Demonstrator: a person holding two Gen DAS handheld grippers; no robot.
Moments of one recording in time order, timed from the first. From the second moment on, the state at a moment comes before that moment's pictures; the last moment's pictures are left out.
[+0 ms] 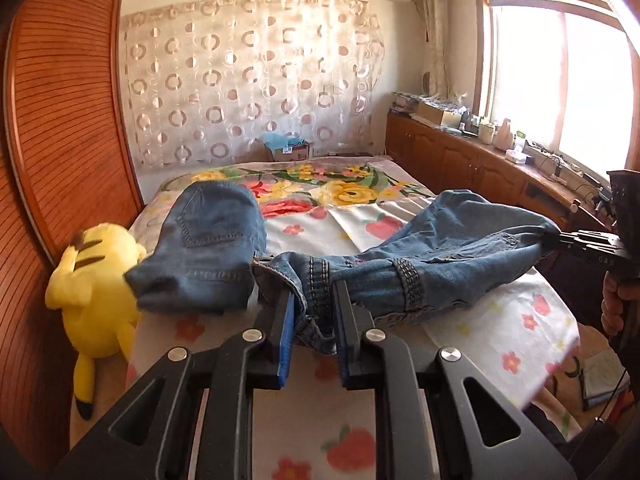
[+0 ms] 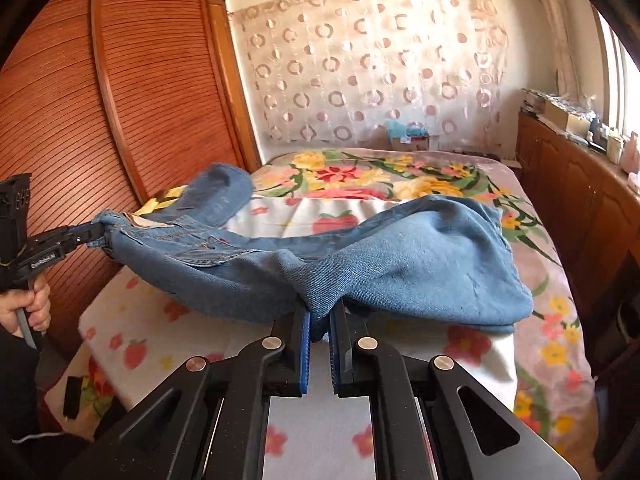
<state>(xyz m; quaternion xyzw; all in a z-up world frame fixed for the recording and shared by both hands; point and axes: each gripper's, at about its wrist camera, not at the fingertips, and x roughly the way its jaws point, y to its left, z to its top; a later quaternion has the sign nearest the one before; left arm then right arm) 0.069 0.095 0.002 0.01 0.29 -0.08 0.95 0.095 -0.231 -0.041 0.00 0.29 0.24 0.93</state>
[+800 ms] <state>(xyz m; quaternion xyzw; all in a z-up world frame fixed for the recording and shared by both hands) 0.015 0.087 -0.037 0.01 0.35 -0.08 0.93 0.078 -0.244 -0.074 0.02 0.35 0.24 0.91</state>
